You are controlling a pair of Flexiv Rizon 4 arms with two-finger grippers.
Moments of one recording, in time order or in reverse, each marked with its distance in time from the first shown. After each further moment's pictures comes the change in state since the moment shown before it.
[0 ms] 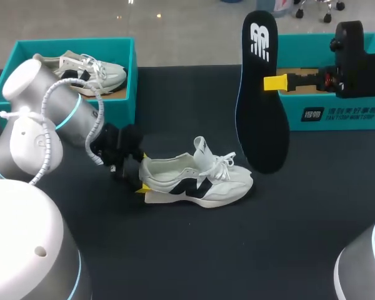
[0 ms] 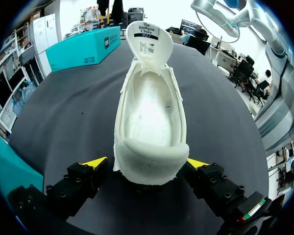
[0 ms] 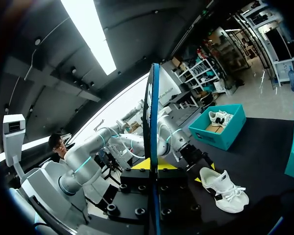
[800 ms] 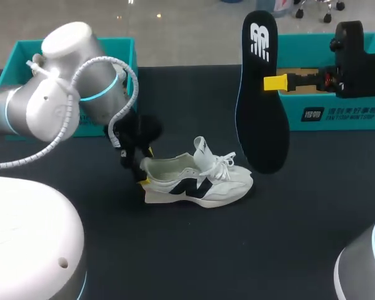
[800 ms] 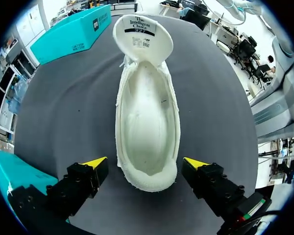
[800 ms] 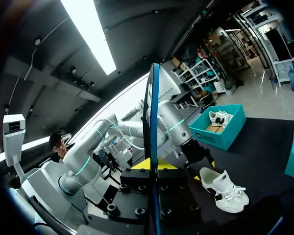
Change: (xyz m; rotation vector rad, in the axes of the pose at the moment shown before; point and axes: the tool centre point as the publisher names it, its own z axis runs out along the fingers) left arm 0.001 -0.022 -0.025 -0.304 0.026 0.045; right arm 0.000 0.000 0.000 0.000 0.000 0.000
